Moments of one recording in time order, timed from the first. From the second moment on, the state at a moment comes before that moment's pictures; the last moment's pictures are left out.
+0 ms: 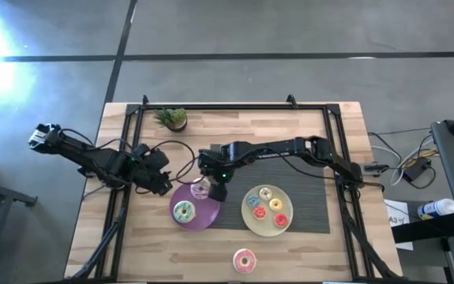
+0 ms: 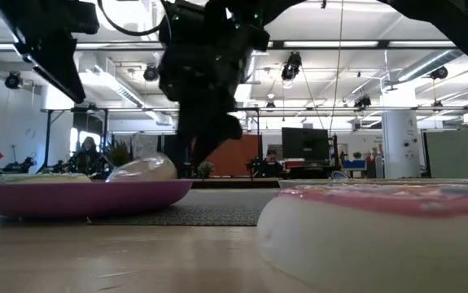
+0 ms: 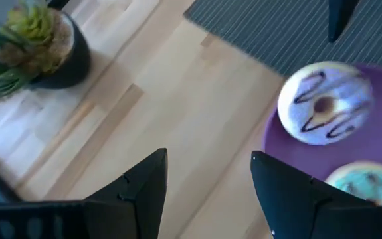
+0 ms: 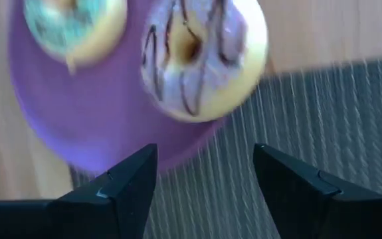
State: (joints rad) left arm -0.34 1.00 0.86 -1.10 -0.55 -0.87; right arm -0.02 2.29 1.95 -0.83 -0.25 0.31
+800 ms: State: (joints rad) left arm -0.48 1.53 0.89 0.03 -0.23 -0.71; right arm 0.27 1.65 1.31 -0.85 -0.08 0.24
